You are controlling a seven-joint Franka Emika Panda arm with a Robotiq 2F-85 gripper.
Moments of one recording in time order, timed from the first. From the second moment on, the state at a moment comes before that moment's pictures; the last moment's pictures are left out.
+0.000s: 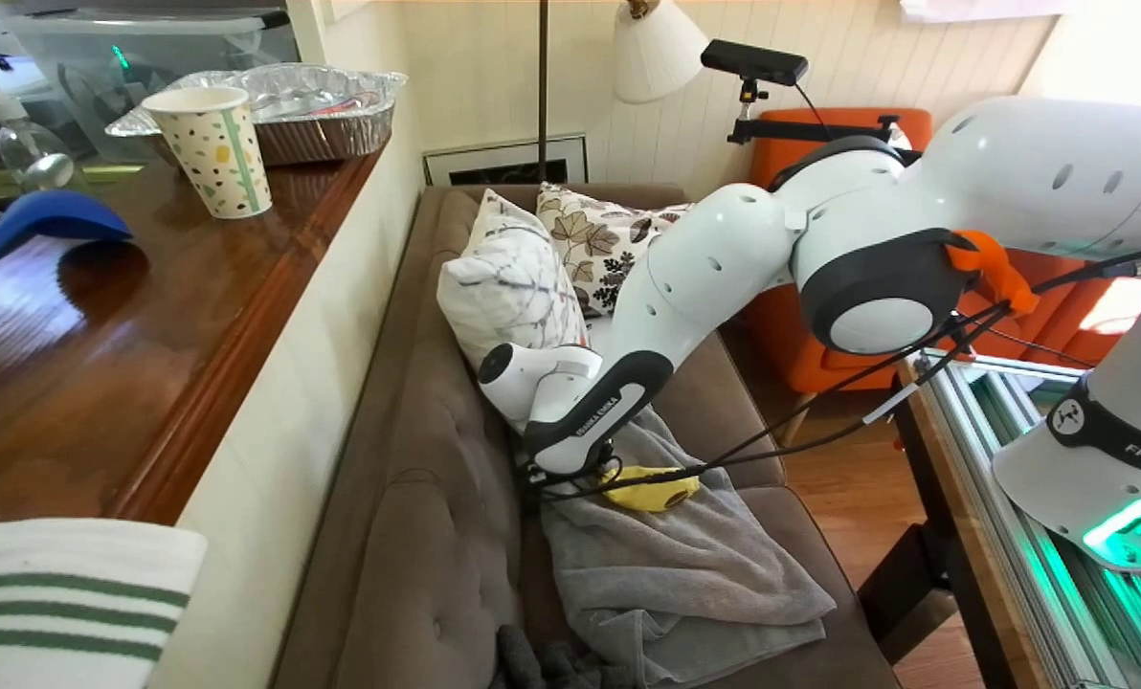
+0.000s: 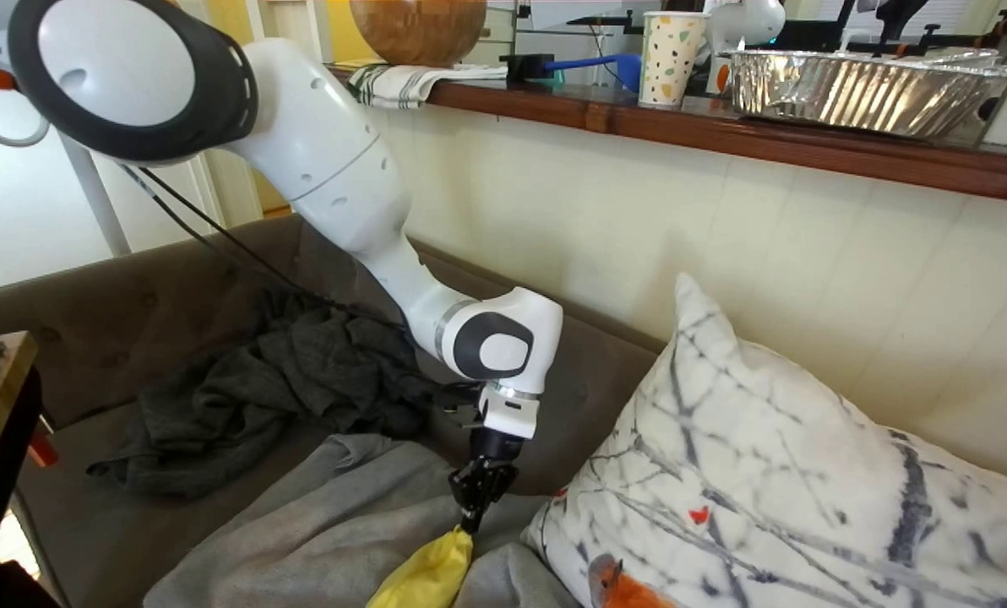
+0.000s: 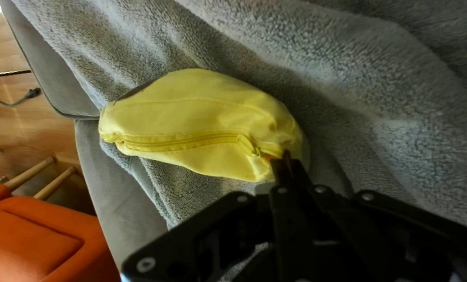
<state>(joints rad) 0.10 1.48 -0.26 -1.13 0.00 2.16 1.38</state>
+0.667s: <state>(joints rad) -0.04 1.23 -0.18 -1.31 0.06 2.20 1.12</state>
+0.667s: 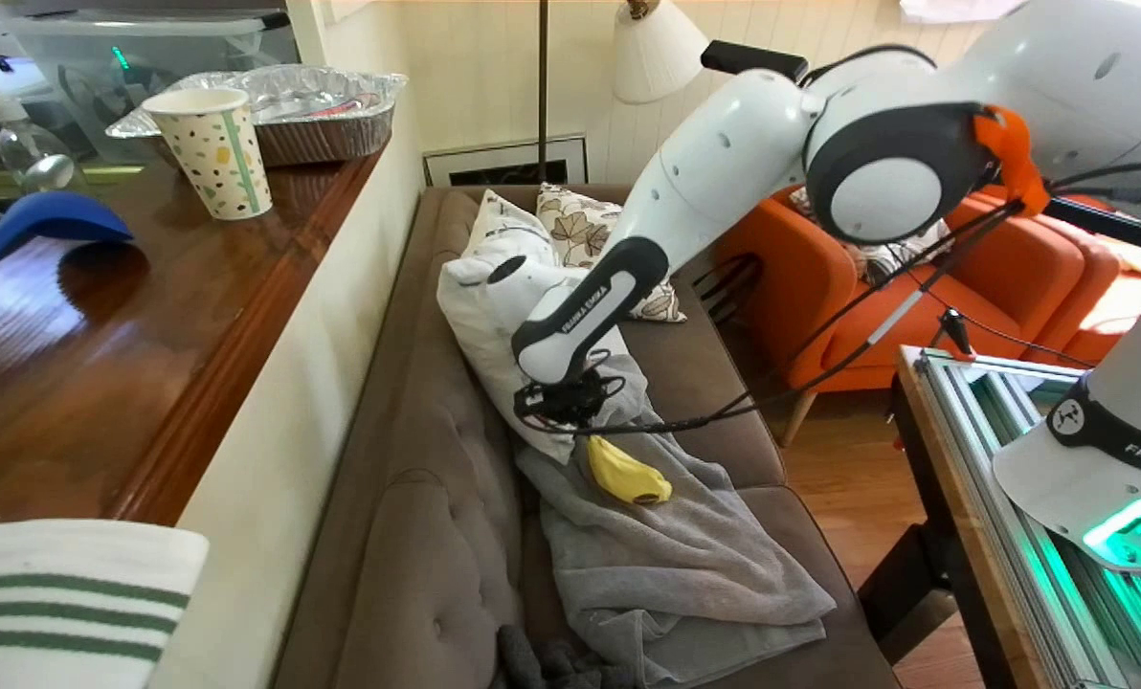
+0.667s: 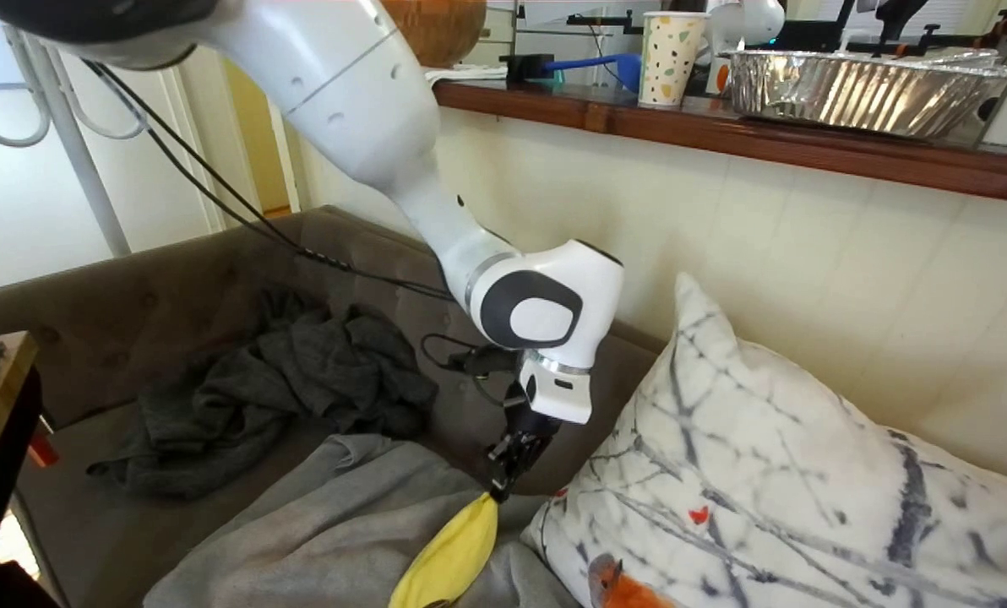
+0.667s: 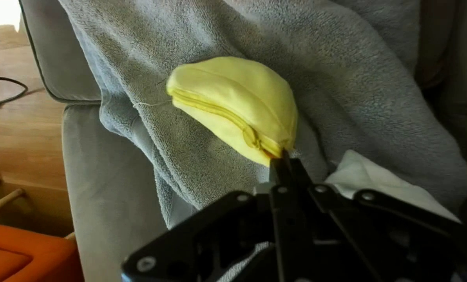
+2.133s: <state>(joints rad) -0.11 0.57 -0.10 -1.85 0.28 2.25 0.65</state>
